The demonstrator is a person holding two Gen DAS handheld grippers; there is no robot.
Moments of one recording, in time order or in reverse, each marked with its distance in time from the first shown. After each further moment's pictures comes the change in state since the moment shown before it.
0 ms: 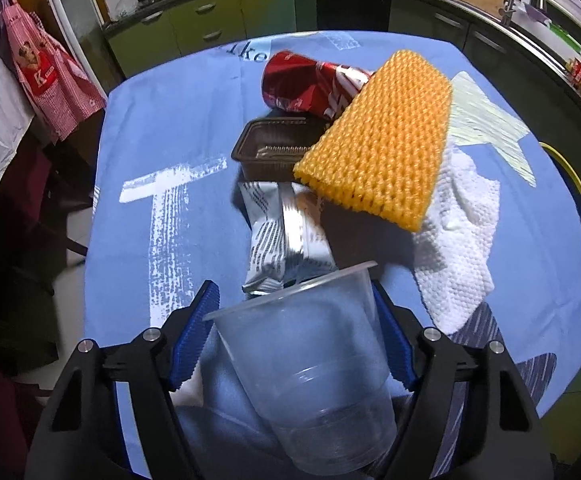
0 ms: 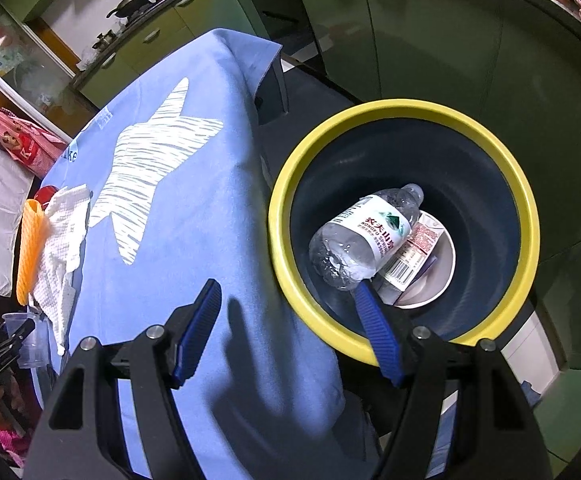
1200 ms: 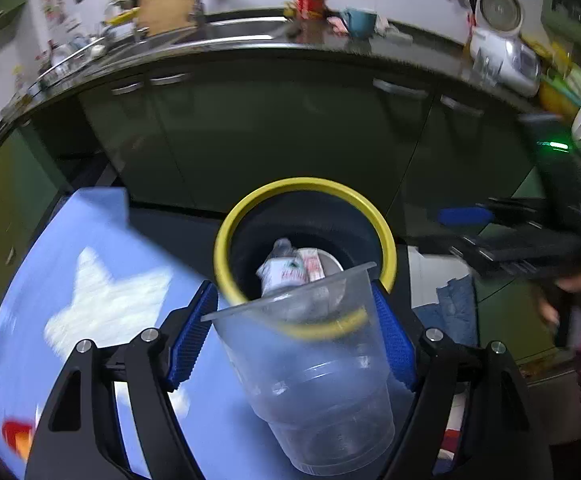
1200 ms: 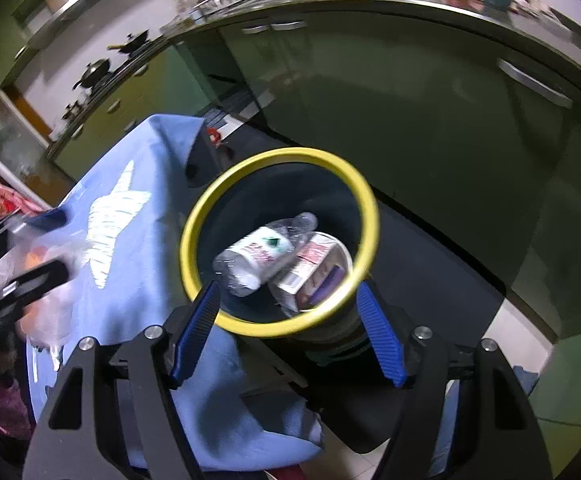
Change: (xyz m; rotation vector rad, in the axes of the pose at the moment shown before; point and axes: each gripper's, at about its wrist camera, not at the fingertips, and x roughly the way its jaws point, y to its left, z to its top) left arm -0.051 -0.393 0.124 0.751 -0.134 -0.516; right arm -0.095 -0.098 -0.040 0.168 -0.203 -0.086
